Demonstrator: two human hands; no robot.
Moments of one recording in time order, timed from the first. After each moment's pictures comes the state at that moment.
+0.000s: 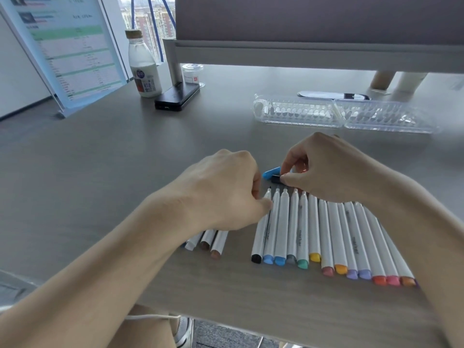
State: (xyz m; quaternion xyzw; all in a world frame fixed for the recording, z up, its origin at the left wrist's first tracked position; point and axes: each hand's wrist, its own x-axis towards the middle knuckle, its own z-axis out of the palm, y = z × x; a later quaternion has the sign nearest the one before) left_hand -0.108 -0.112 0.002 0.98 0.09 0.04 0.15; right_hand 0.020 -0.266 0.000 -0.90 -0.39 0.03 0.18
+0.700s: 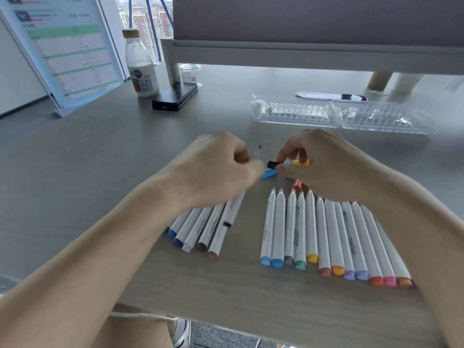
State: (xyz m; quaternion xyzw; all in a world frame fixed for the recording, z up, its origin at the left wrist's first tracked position) left_hand -0.099 -0.094 0.009 0.95 0.11 0.08 0.27; right_hand 0.024 -0.265 0.000 -0.90 -0.39 0.03 0.22
